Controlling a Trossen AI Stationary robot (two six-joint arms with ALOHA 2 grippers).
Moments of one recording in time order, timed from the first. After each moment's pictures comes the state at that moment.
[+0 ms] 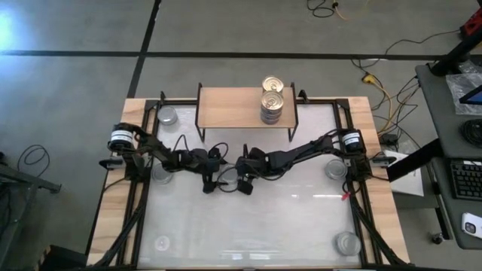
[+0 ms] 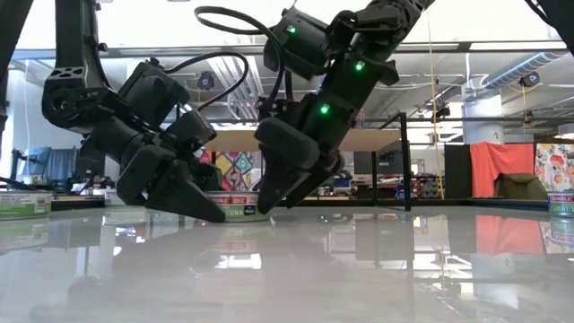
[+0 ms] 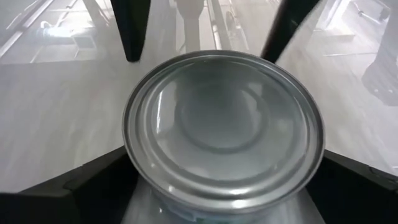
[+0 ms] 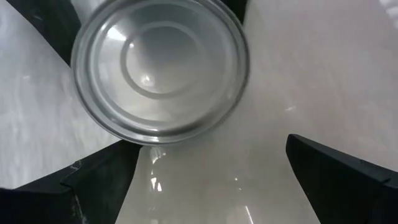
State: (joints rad) left arm 0.07 1.83 0.36 0.93 0.15 0.08; right arm 0.05 2.06 1.30 -0.23 0.23 0.33
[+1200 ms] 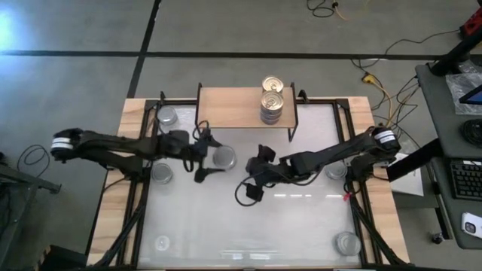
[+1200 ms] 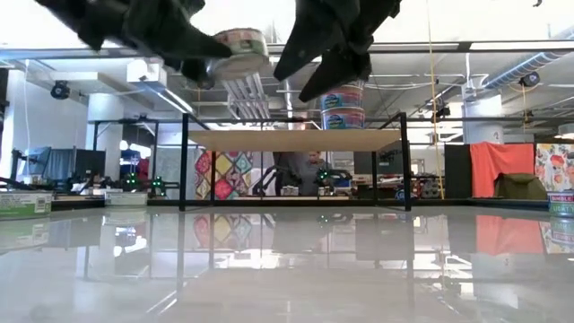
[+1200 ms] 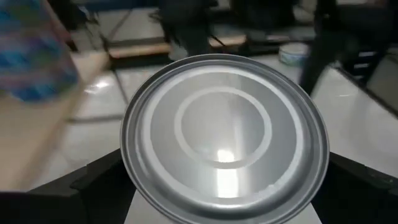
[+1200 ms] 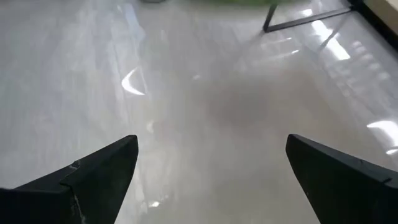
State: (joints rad) left arm 0.08 1.10 0.60 0.19 0.10 0.13; right arm 0.22 1.73 1.32 -0.42 0.38 0.39
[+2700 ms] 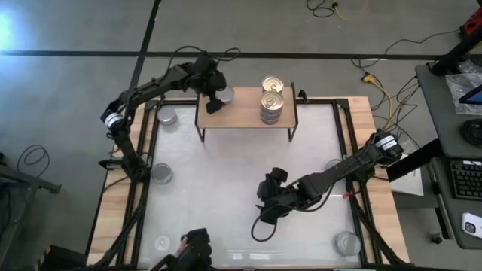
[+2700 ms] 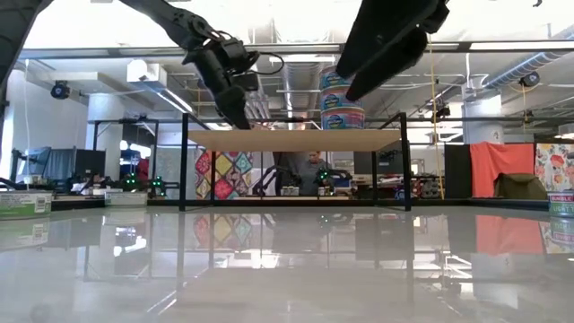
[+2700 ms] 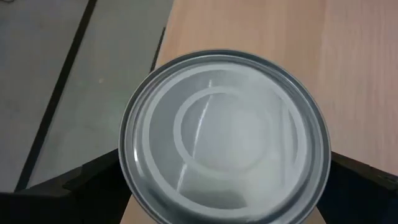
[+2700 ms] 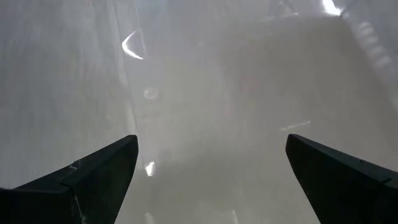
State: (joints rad) left arm 0.77 1.78 1.56 -0.75 0.17 0.55; right arm 0.44 1.74 1.32 -0.62 0.45 0.56
